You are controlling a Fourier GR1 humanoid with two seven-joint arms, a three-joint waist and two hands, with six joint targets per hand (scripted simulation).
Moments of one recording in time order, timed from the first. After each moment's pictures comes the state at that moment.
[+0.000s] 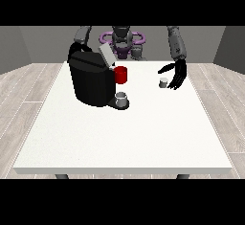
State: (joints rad) left arm -0.48 0.44 0.10 -0.71 -0.37 -0.10 -0.22; right arm -0.20 -0.03 -0.02 -1.44 0.02 -0.16 -0.02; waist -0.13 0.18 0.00
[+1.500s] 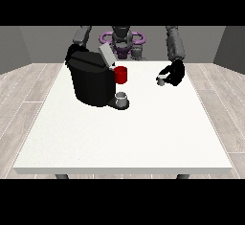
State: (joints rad) left arm -0.65 0.45 0.06 -0.55 -0.59 0.08 -0.38; right arm -0.20 -0.03 -0.05 -1.39 -0.03 -0.15 -0.05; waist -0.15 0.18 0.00
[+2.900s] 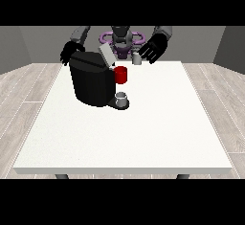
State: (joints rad) left arm -1.03 0.46 0.11 -0.67 -0.59 -0.14 -0.15; right arm -0.27 -0.04 -0.03 -1.32 -0.04 -0.12 -0.07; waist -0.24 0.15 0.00
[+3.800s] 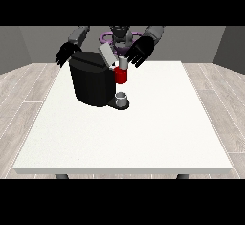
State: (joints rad) left arm -1.16 0.46 0.12 -0.64 -0.62 -0.15 -0.11; right arm -0.34 -0.04 -0.04 -1.37 -0.03 -0.16 -0.04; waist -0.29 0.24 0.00
